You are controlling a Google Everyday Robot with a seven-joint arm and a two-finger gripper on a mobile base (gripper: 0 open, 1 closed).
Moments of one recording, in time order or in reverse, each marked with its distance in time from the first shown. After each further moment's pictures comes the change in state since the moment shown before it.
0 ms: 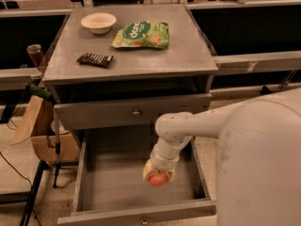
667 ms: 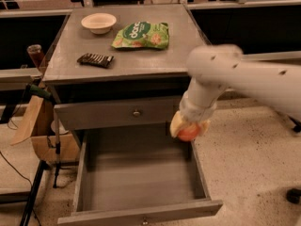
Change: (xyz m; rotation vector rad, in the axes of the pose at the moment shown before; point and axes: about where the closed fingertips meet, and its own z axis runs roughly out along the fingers) arm -0.004 -0.051 -0.231 0.139 -0.171 -0.075
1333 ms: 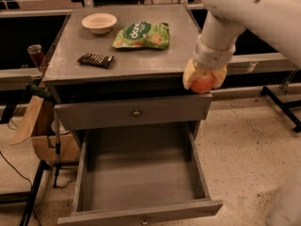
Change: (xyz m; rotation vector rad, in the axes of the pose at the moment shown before) arm -0.068 -0.025 -0.157 0.097 -0.157 0.023
